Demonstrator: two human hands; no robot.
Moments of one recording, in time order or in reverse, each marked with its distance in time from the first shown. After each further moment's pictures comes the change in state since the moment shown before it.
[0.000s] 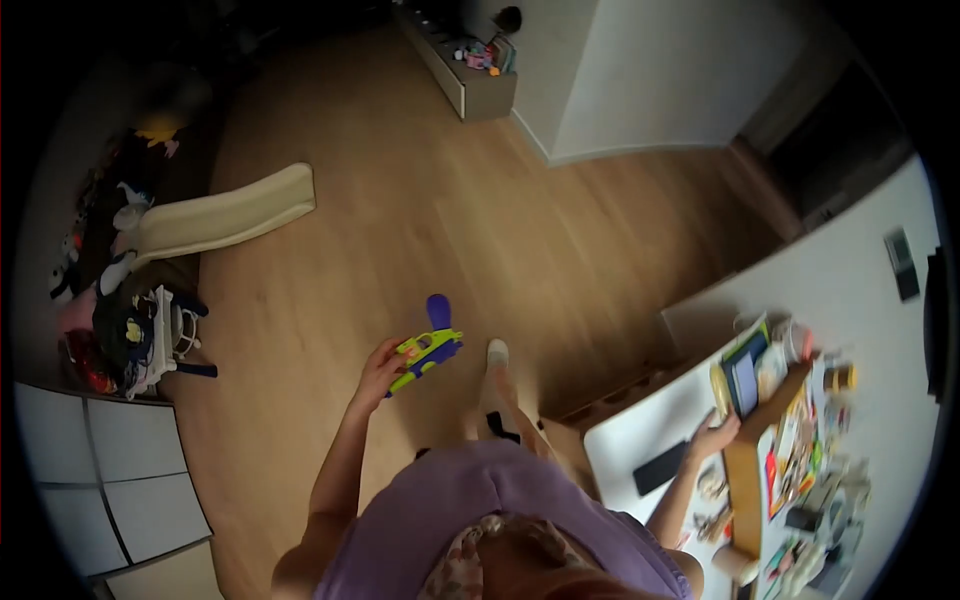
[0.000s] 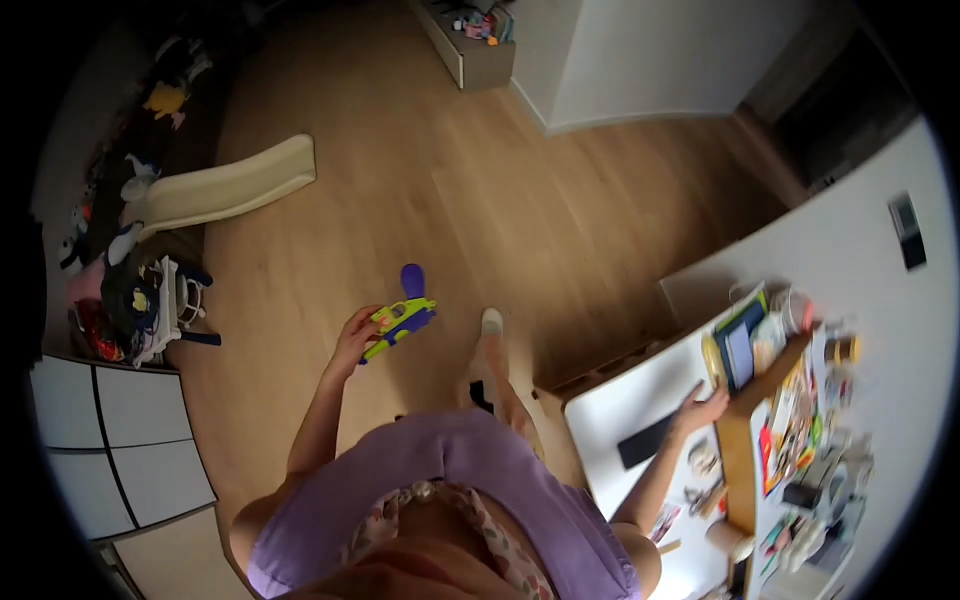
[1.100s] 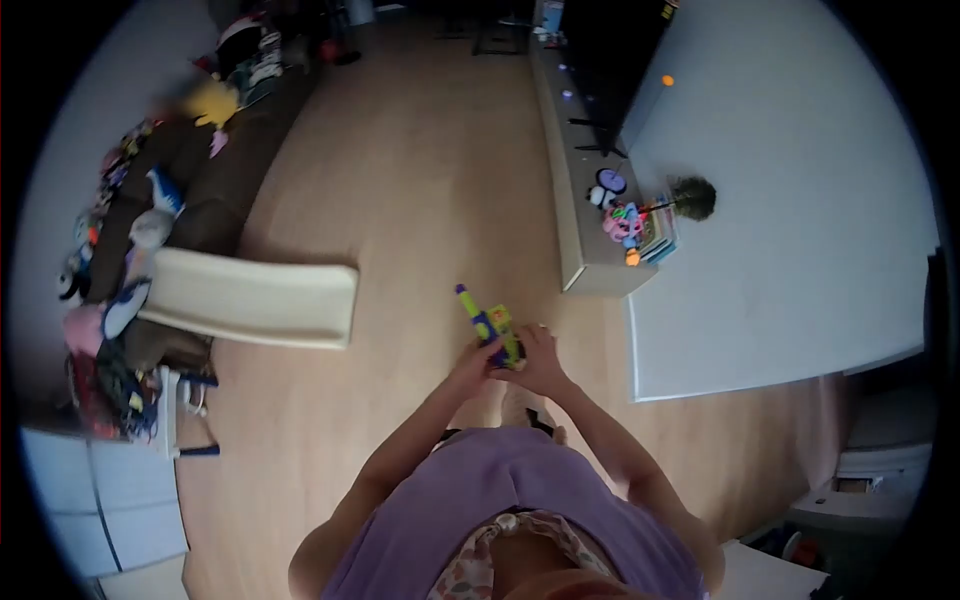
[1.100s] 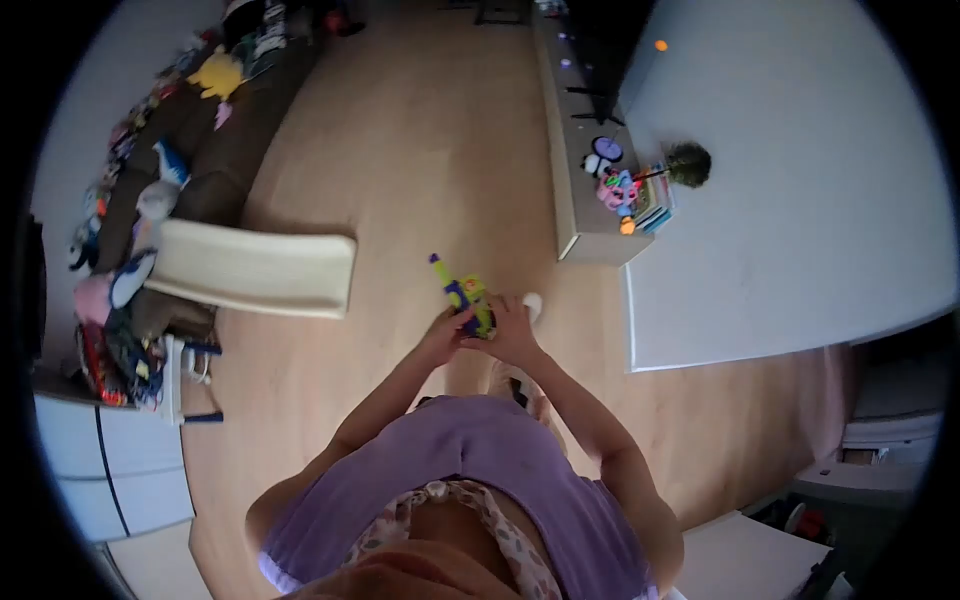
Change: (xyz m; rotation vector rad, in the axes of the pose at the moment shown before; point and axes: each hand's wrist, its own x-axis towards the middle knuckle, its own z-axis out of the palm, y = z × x) left_hand 0.942 0.300 -0.204 -0.667 0.094 -0.149; right_hand 0.397 -1.063 0.679 0.939 -0.984 -0.987
